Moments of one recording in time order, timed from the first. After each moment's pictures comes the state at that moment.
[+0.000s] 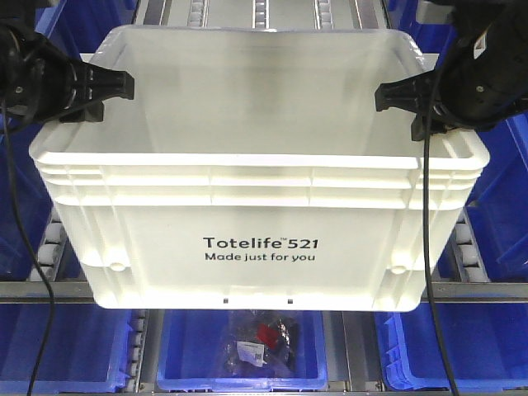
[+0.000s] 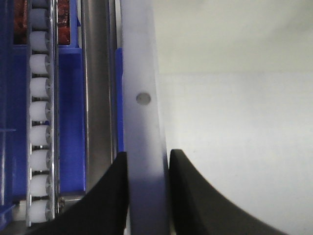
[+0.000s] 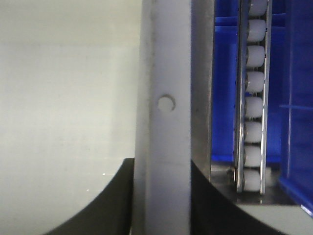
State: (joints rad) left arm -0.38 1.39 -1.35 0.11 1.01 -0.41; right arm 0.31 1.48 -1.42 -0.10 1.15 0.34
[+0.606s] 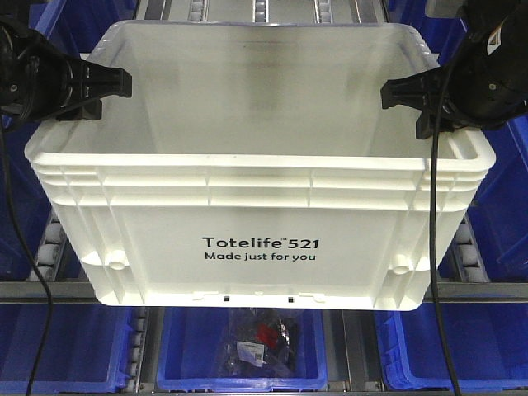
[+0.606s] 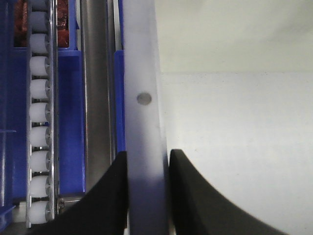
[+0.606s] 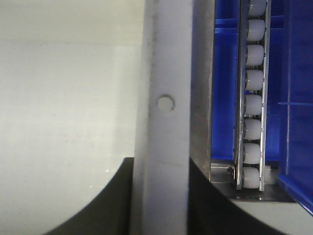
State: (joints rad) left arm -0.38 1.38 -1.35 0.11 1.01 -0.40; right arm 0.31 1.46 -1.42 -0.10 1.15 0.34
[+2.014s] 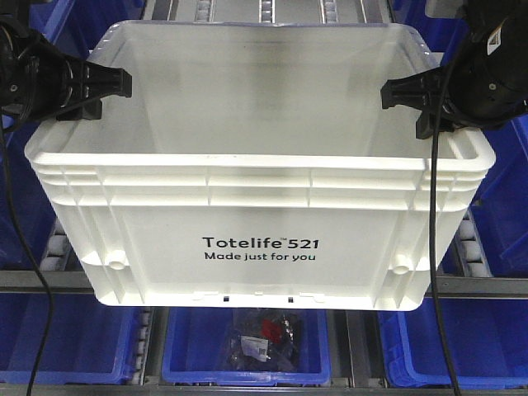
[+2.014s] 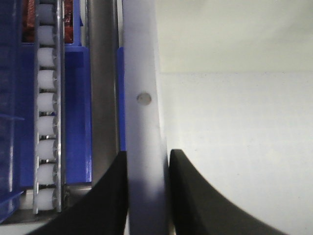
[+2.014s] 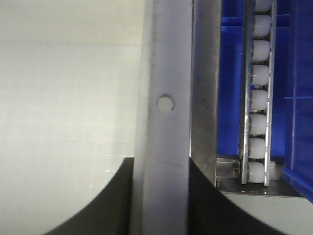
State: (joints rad) left arm -0.38 1.38 -1.35 0.11 1.01 -0.40; right arm 0.31 1.46 -1.42 -0.10 1.15 0.33
